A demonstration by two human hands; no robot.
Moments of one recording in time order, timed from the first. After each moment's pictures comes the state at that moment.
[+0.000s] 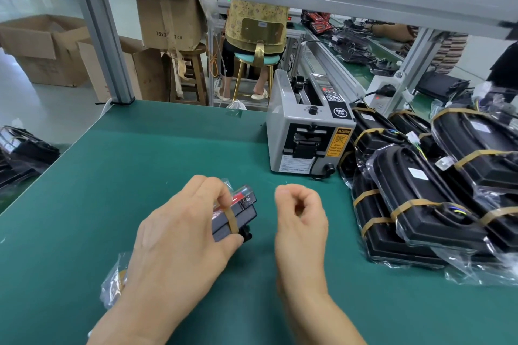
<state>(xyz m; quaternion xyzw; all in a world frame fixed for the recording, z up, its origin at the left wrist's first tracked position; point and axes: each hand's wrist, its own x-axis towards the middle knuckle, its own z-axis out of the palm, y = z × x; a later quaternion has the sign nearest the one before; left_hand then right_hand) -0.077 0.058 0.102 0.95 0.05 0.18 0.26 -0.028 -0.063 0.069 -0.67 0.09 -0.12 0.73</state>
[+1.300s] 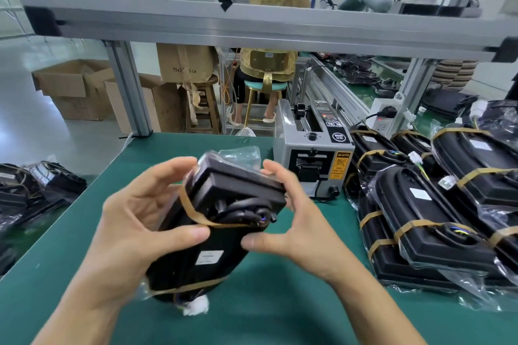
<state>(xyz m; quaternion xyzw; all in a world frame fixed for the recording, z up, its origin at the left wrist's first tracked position) -0.067 0.114 0.114 0.71 -0.15 0.21 0.66 0.004 -0.101 0.095 -0.75 -0.30 0.06 0.59</state>
